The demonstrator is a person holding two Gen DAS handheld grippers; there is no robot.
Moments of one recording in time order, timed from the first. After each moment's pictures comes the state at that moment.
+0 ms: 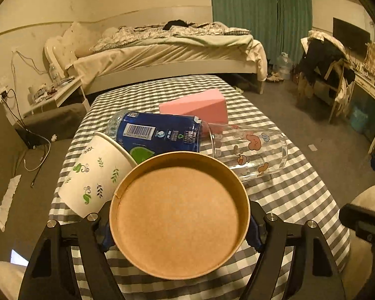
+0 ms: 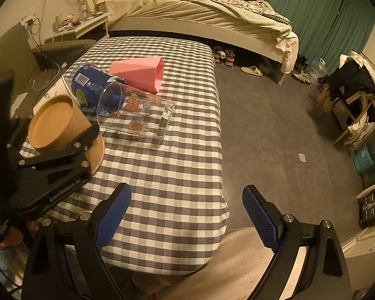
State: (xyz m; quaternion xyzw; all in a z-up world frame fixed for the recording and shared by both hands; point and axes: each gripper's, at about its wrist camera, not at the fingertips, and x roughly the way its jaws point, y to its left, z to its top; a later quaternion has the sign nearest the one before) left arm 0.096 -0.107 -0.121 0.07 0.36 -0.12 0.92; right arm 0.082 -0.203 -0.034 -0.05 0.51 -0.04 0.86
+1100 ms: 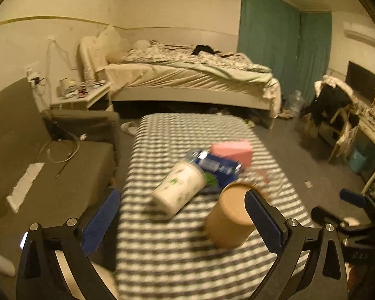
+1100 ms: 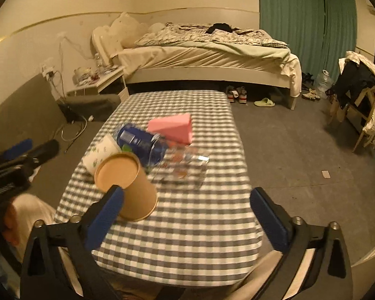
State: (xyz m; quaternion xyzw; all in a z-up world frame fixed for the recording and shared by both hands) left arm 0.036 0.005 -0.024 -0.01 0.32 -0.07 0.94; right arm 0.048 -0.174 0.010 0.03 0.38 0.00 0.92
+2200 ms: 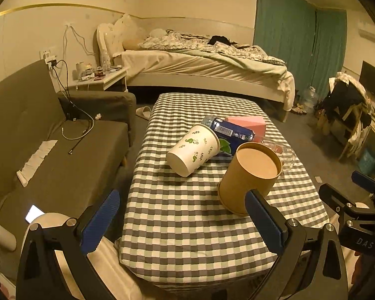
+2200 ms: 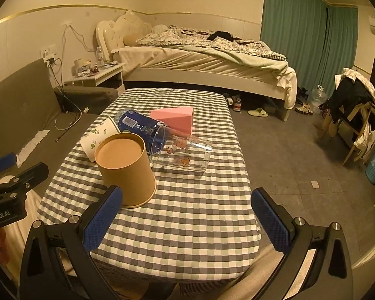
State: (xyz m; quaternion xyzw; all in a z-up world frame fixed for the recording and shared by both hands) left arm -0.003 0.009 -0.063 -0.02 0.34 -0.03 0.94; right arm 0.025 -0.151 -0.010 -0.02 0.36 -0.01 0.93
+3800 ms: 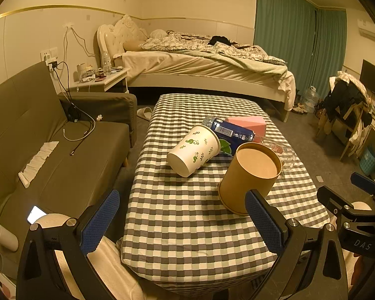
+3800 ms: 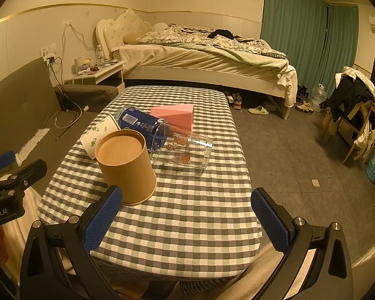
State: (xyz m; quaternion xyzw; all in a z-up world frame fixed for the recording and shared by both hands) left arm -0.004 0.008 -0.065 -0.02 0.34 -0.03 0.94; right arm 0.023 -0.151 -0.011 -0.02 0.37 -0.02 0.93
